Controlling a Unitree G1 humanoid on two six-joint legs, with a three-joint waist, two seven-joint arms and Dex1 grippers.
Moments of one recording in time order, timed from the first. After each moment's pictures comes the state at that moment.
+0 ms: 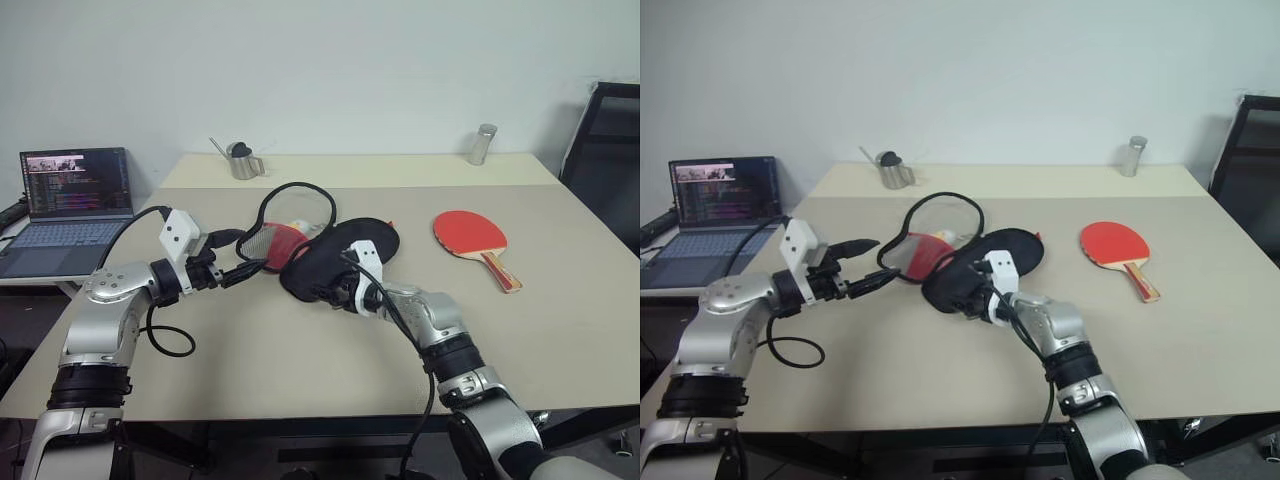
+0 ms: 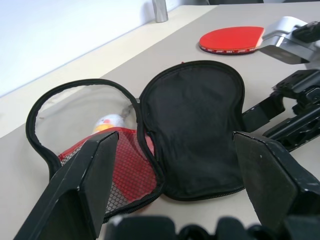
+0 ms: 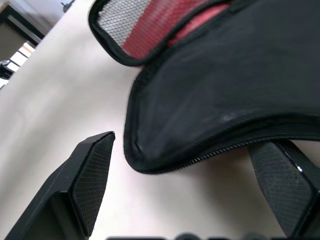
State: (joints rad) left arm -0.55 0.74 0.14 0.25 -0.37 0.17 -1.01; right arm -0.85 0.05 0.06 0.46 0.34 0.77 0.37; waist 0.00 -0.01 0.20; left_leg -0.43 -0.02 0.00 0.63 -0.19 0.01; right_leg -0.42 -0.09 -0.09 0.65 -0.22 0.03
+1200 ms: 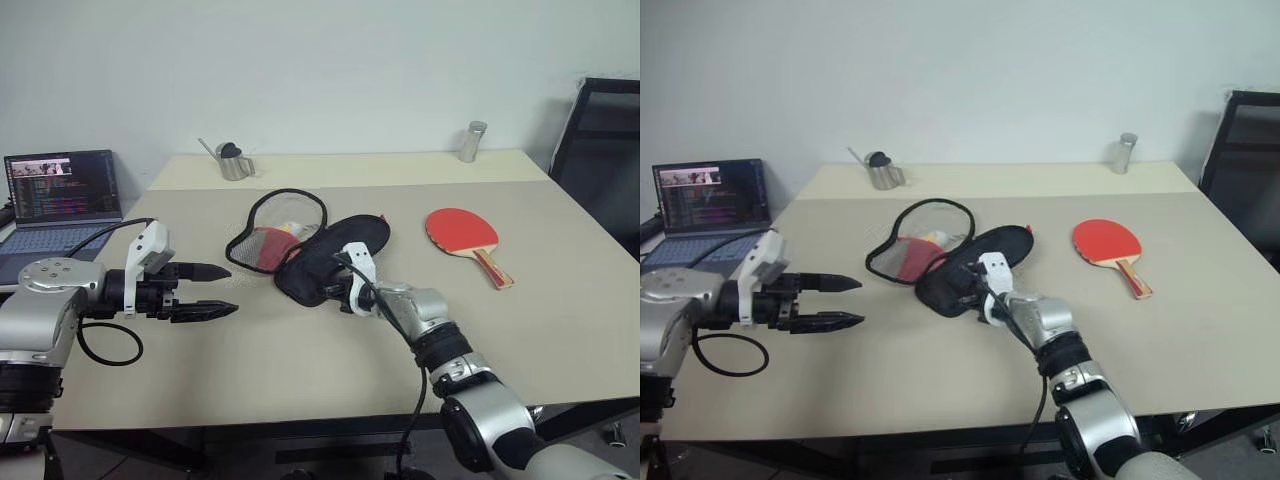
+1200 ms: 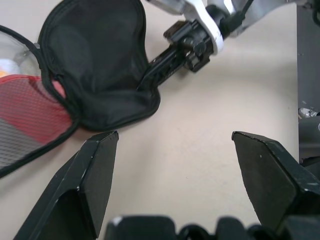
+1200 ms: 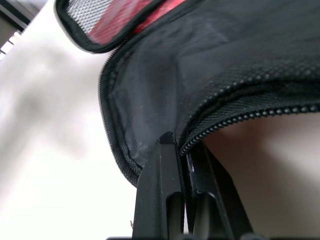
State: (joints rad) left arm -0.49 1.02 0.11 0.20 -0.46 0.41 -1.43; right arm -0.90 0.00 0.06 0.59 0.29 0.75 0.45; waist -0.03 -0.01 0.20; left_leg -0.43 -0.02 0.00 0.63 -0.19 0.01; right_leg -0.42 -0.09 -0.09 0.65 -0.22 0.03
